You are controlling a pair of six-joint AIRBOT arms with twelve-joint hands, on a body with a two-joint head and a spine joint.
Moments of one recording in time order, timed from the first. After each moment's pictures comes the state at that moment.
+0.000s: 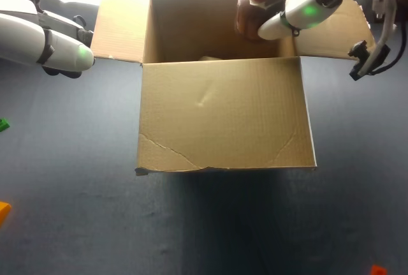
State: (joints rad) left arm 0.08 -0.81 1.30 2.34 -0.48 -1.94; right arm 0.13 -1.22 1.34 0.02 -0.02 -0.73
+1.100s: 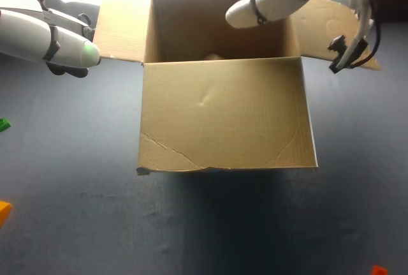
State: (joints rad) left arm 0.08 -0.82 1.30 2.33 -0.48 -1.98; right arm 0.13 -1.29 1.43 0.02 -0.01 -0.73
